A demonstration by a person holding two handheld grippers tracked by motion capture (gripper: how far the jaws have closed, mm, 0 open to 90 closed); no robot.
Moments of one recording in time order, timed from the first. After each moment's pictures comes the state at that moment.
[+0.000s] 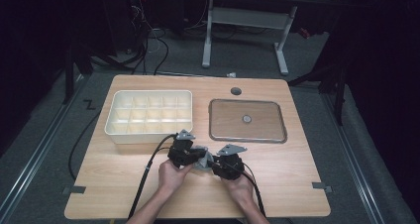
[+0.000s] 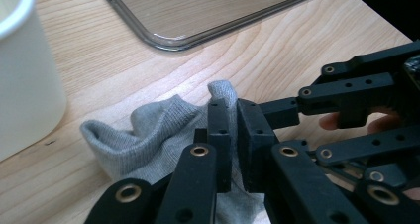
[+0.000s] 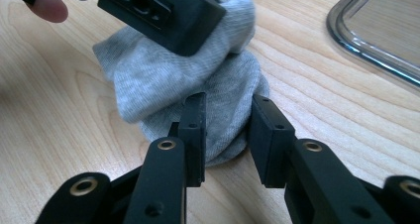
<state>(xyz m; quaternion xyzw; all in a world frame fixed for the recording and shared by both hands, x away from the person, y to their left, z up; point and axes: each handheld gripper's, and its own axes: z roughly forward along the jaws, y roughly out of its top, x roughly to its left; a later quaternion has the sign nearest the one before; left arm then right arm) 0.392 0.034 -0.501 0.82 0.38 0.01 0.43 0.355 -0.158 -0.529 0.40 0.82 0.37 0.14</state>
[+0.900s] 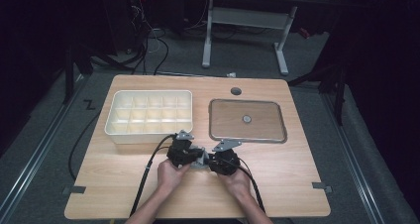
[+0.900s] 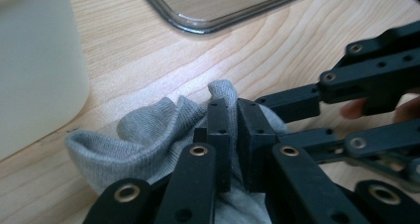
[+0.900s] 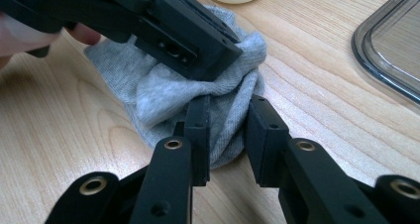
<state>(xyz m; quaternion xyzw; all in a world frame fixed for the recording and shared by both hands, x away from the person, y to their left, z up) 0.402 0.039 -0.518 0.83 0.38 0.02 0.41 0.371 -0.149 -0.530 0.37 0.84 0.37 0.12</state>
